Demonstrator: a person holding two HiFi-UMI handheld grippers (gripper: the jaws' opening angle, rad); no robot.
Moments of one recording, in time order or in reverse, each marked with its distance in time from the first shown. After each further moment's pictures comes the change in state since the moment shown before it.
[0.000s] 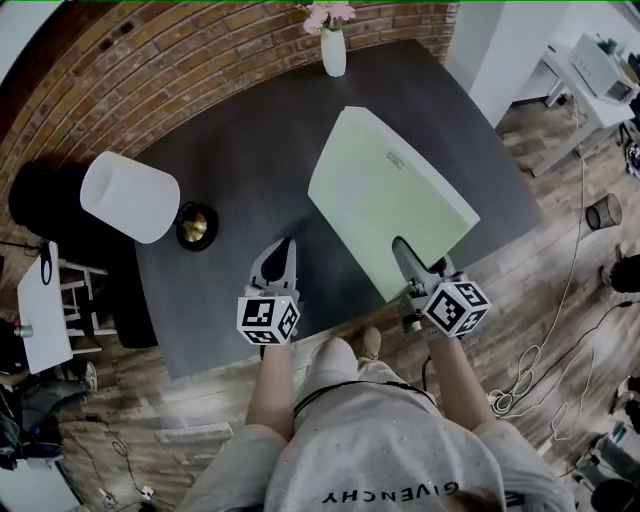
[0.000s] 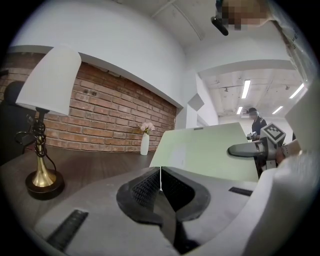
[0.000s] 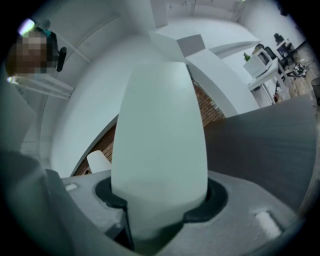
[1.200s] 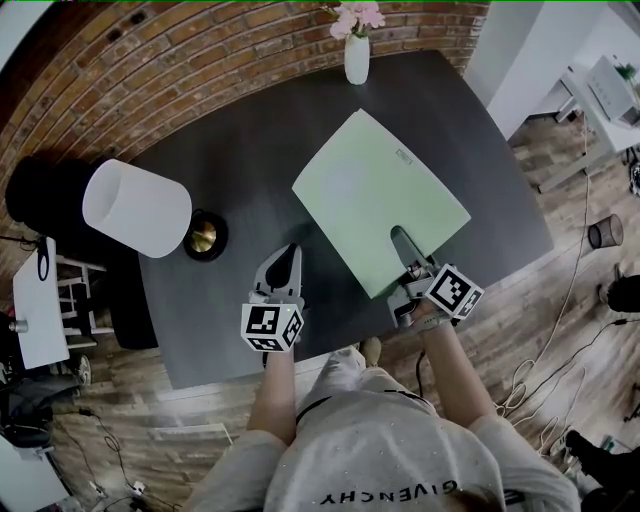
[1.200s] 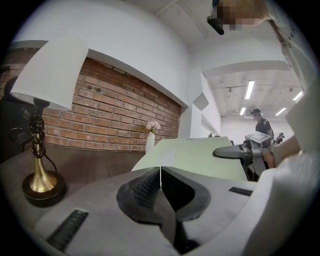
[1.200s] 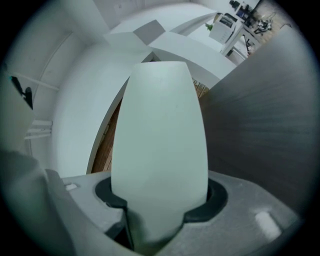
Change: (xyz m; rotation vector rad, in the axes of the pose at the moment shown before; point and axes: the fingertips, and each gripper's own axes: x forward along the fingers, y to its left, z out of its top) left arm 0.022 0.045 0.002 -0.027 0.011 0.018; right arm 0.096 -0.010 -0.019 0.401 0.043 0.013
